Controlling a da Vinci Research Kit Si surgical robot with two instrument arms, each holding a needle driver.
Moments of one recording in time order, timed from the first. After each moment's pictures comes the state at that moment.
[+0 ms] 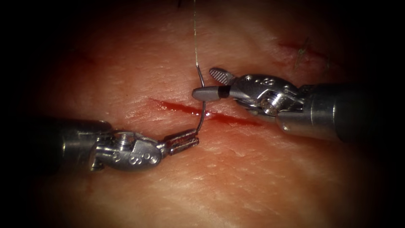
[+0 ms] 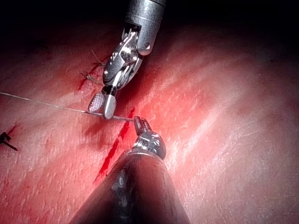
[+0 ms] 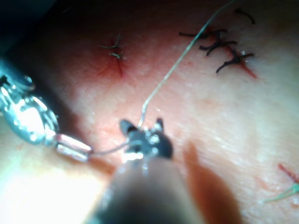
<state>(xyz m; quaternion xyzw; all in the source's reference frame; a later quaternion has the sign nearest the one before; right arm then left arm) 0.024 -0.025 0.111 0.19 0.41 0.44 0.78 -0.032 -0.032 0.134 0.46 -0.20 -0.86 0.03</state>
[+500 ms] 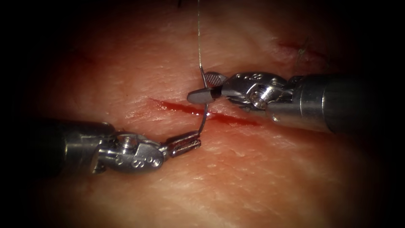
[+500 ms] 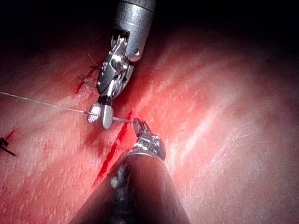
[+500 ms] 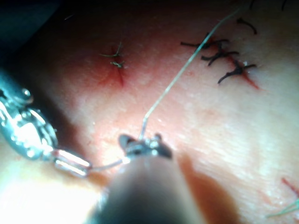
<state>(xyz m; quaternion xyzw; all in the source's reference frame) 0.025 -0.025 0.111 0.22 0.38 0.43 0.79 -0.032 -0.032 0.133 0.45 -0.21 -0.86 0.06</state>
